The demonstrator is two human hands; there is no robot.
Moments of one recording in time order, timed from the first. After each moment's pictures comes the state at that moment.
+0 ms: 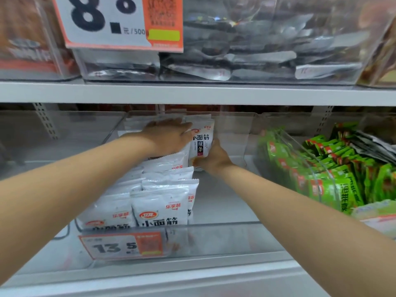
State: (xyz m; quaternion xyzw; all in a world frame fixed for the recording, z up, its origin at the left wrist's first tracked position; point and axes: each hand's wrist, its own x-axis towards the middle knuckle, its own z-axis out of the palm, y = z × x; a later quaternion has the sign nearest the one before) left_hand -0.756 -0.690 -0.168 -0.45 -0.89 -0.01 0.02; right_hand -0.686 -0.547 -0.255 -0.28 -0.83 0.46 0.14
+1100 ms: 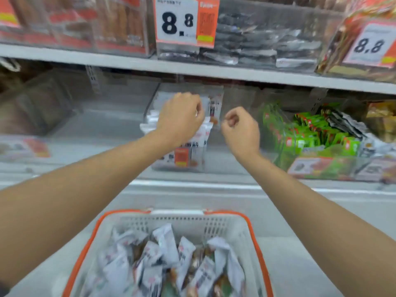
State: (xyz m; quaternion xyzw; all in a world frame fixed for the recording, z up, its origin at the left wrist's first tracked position) left_hand -0.618 -0.787 -0.152 -0.40 -0.86 -0.25 0.18; right_hand -0.533 -0.652 -0.191 -0.24 -0.84 0.30 0.39
